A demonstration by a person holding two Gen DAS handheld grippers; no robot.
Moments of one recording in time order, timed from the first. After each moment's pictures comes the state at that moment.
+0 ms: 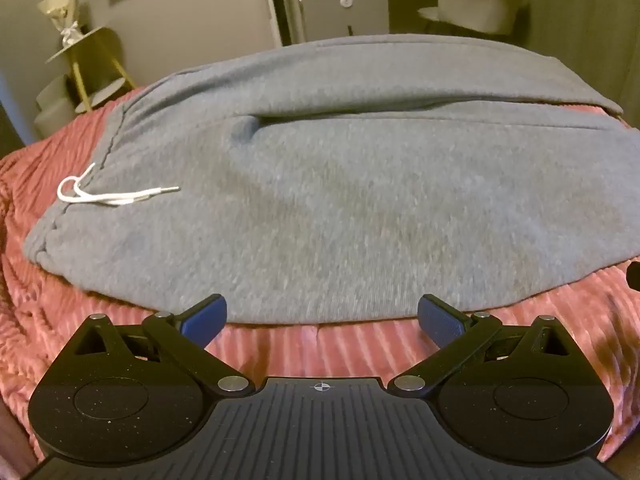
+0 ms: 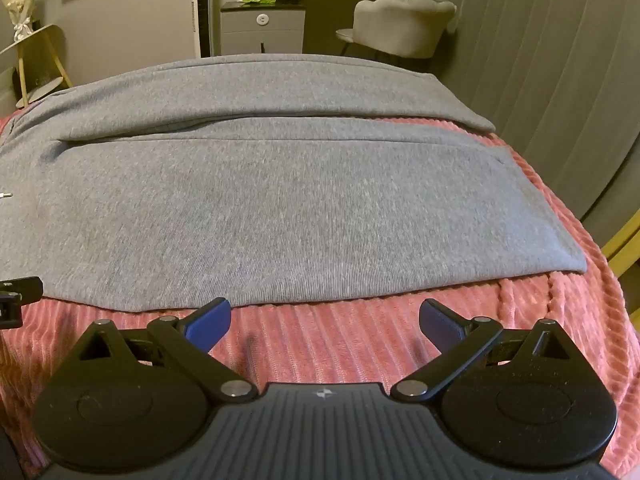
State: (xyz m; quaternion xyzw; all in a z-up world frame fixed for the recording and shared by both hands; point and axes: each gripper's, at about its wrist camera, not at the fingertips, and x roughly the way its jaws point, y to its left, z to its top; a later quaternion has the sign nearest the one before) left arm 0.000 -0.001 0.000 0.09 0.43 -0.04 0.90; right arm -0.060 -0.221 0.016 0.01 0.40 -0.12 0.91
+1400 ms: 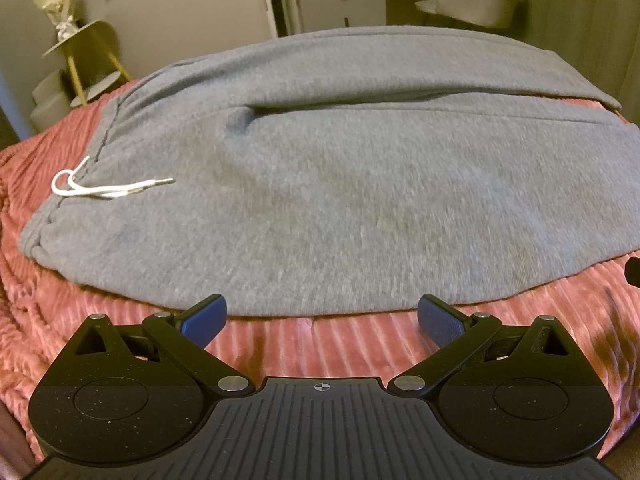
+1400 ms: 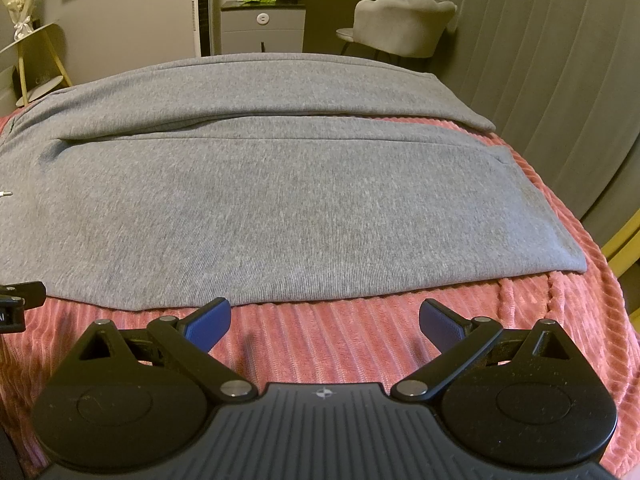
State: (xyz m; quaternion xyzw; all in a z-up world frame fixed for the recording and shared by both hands) left arm 0.000 0.000 -0.006 0.08 0.44 -0.04 0.89; right arm -0.060 -0.221 0.016 0.01 0.40 -0.12 0.91
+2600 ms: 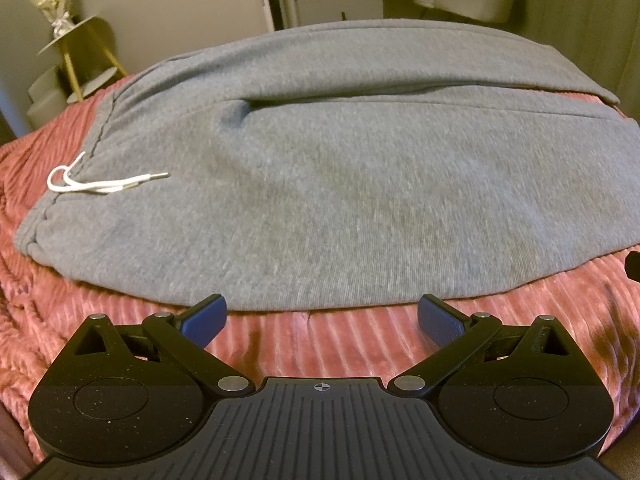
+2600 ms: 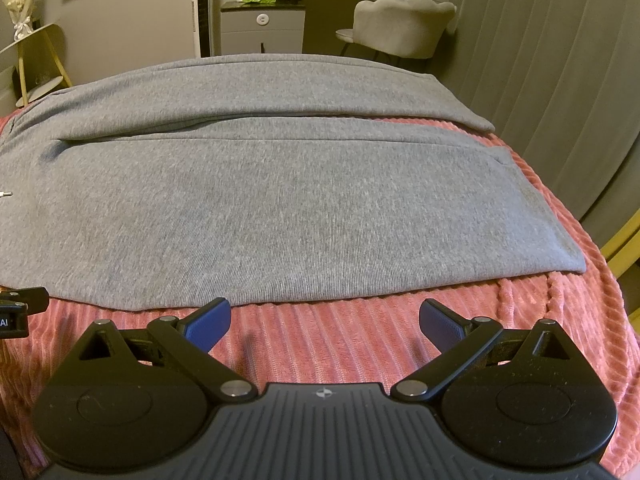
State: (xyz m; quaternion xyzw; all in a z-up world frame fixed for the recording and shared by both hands) left arm -0.001 -0.001 -0.010 0.08 0.45 -0.04 0.89; right arm -0.060 -0.221 0.016 0.01 0.40 -0.12 0.91
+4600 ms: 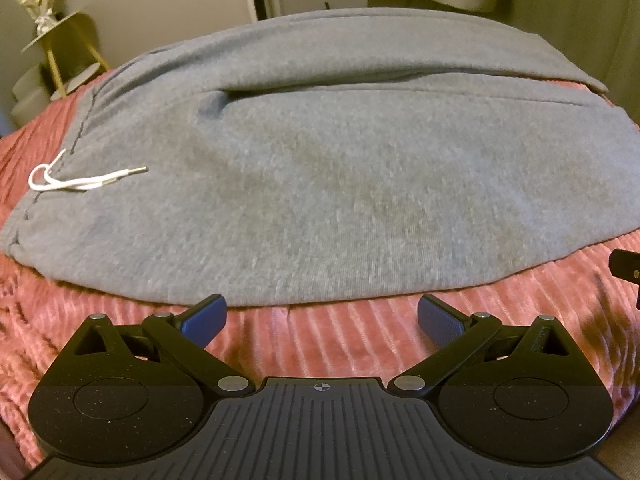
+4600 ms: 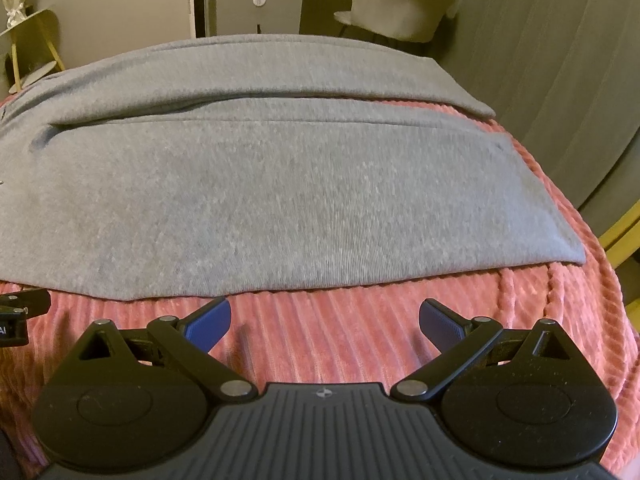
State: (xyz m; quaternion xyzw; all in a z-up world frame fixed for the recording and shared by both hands) left arm 0.007 -0.006 -0.013 0.08 0.47 -0.07 0.88; right arm -0.049 -0.221 0.009 0.01 0.43 -0.13 0.89
